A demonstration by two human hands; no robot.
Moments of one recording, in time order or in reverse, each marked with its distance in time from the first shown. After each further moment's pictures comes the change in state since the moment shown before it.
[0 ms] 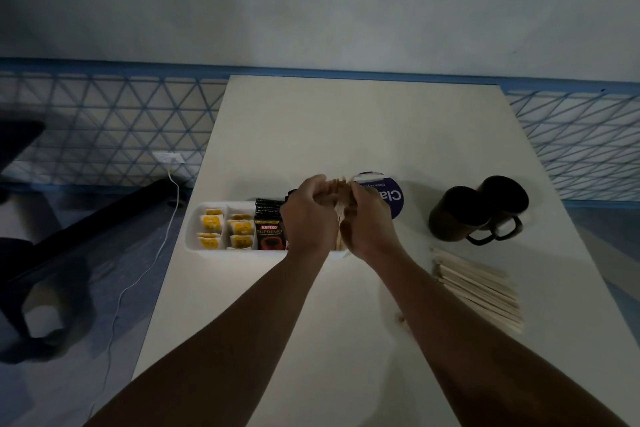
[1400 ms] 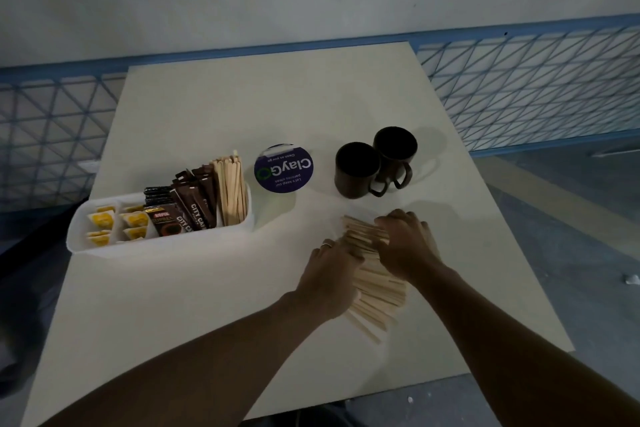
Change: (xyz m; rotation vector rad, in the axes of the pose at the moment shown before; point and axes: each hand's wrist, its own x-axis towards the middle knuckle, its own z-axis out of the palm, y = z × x) left_hand -0.149 -0.021 0.123 0.694 -0.831 0.587; right_hand -0.088 0.198 -0.120 -0.488 -0.078 0.136
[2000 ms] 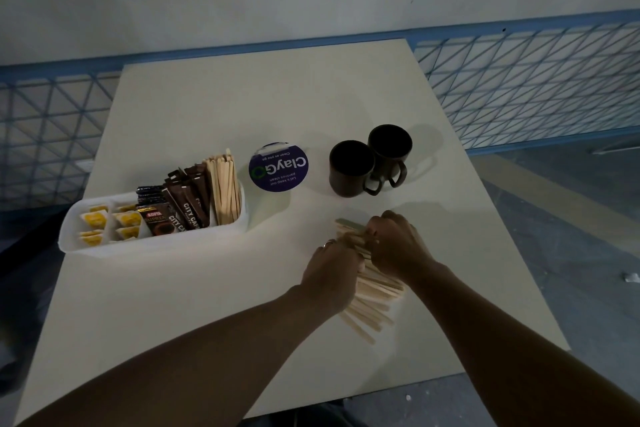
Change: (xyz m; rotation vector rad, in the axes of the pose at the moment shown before) left_hand 0.013 0.009 0.006 -0.108 0.000 -0.130; right_hand 0.005 -0.002 0.004 0.017 -0.075 -0.067
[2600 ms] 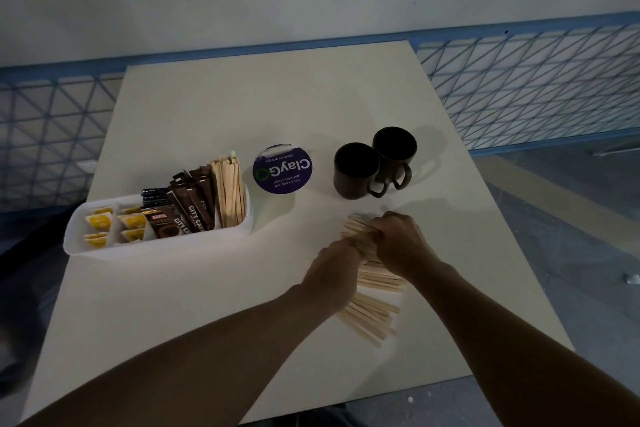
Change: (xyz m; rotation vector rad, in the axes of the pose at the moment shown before) left_hand 0.004 -0.004 -0.007 -0.034 -0.058 -0.064; right_hand 0.005 -0.002 -0.002 0.089 0.062 -0.055
